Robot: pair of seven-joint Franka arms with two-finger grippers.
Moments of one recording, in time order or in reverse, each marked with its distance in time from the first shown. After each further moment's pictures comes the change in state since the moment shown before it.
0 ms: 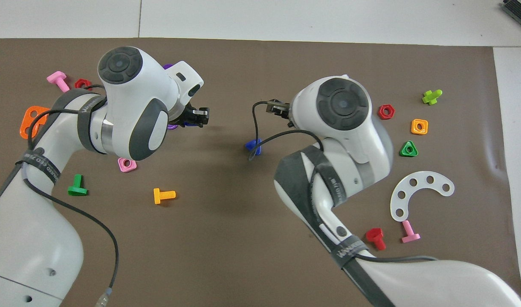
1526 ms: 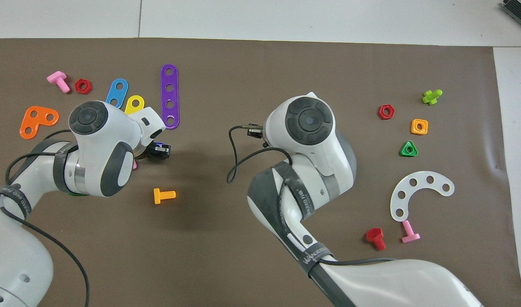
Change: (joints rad) left arm 0.153 -0.138 0.009 -0.444 0.067 0.246 0.221; right arm 0.135 0.118 0.031 -0.020 0.074 0.094 0.007
